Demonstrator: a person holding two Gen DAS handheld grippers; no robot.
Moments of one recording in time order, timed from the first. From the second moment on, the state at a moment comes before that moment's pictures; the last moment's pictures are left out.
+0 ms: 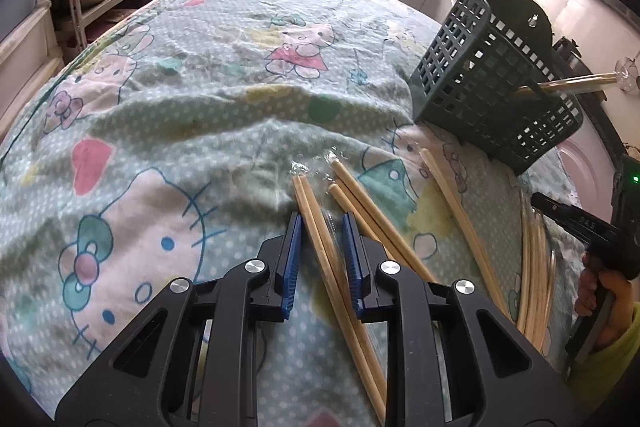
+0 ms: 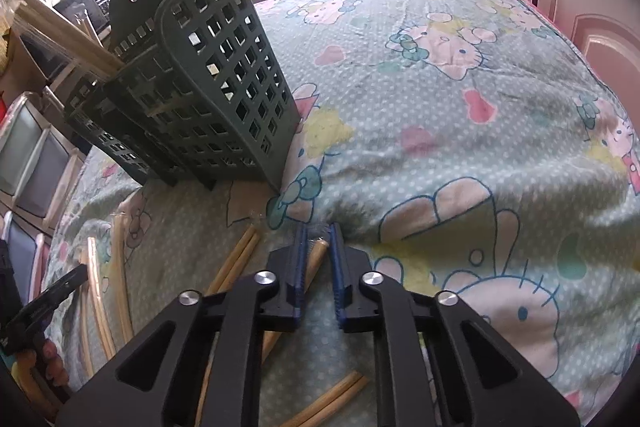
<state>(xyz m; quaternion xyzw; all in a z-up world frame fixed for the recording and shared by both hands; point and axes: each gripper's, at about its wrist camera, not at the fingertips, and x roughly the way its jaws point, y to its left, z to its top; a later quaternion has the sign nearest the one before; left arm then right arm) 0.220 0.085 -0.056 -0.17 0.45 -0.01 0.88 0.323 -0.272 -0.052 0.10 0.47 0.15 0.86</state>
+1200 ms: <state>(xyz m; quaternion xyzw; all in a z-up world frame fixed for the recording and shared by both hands) 0.213 0.070 0.068 -0.14 0.32 -0.07 0.94 0.241 -0.246 0.098 0.06 0.30 0.29 0.91</state>
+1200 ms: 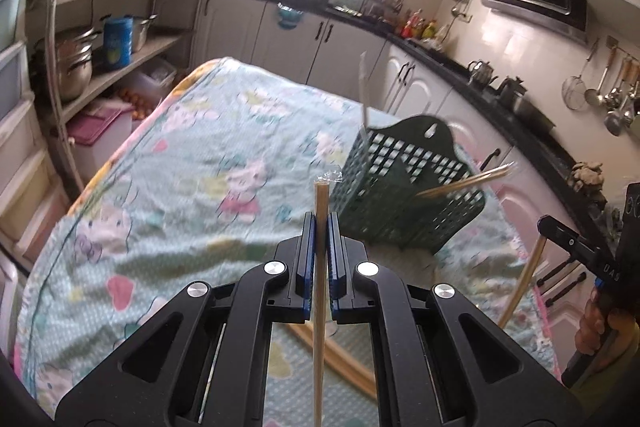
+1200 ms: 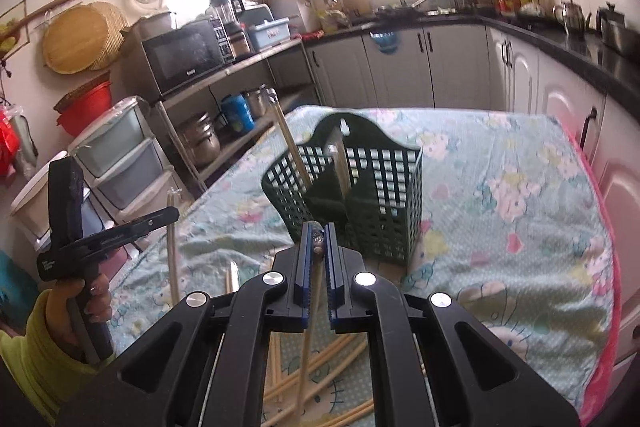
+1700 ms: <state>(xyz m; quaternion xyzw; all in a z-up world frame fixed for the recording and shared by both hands) 0.237 0.025 0.146 -0.11 0.24 -0.11 0.96 0.242 -0.268 0.141 0.06 0.24 0.26 0.93</state>
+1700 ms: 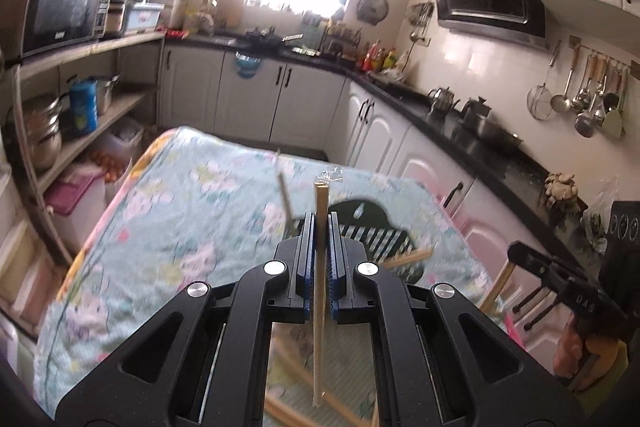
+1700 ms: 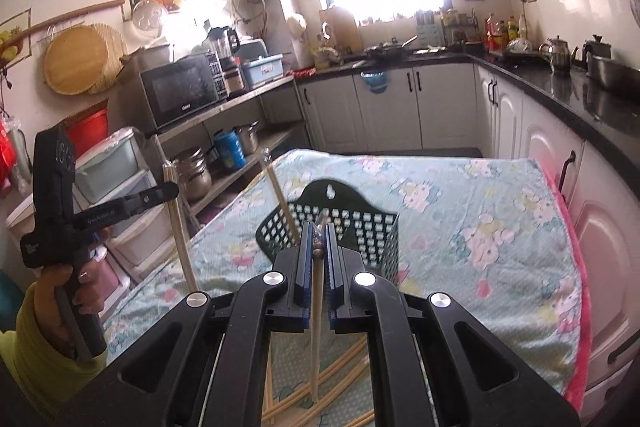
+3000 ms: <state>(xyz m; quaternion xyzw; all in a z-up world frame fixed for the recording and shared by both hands) 0.338 -0.050 0.150 -0.08 0.16 -0.11 0.98 0.332 -0.282 0.203 0.08 0.13 0.20 0.97</state>
